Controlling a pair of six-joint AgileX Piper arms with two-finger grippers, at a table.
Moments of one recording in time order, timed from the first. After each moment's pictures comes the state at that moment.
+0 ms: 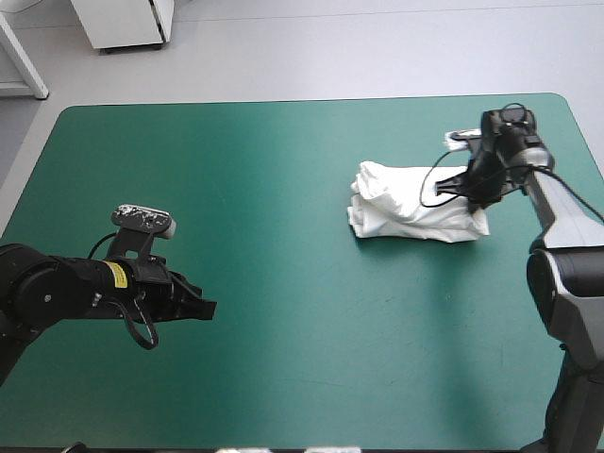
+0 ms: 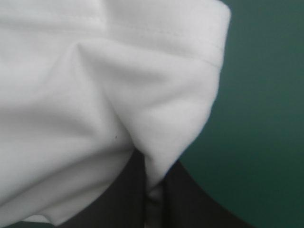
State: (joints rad) left arm -0.49 1.00 -1.17 -0.19 1.25 -0.13; right arm 0.05 2.05 -1.81 -0.05 1.22 -0.01
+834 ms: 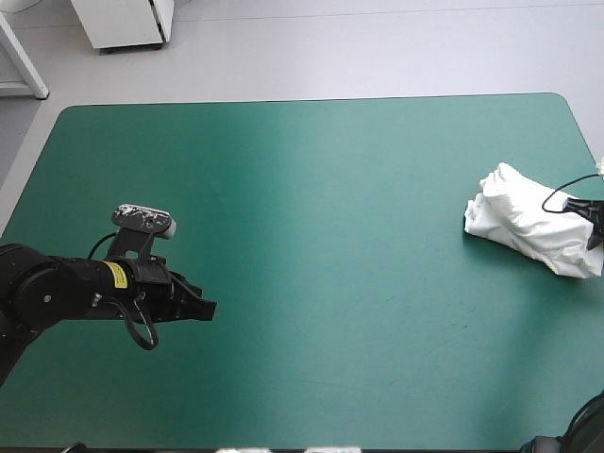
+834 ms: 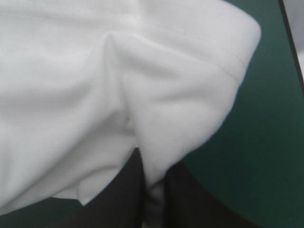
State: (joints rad) left arm -0.49 1.00 -1.17 -0.19 1.25 -0.13; right arm -0.49 1.92 -1.62 0.07 1.23 -0.10
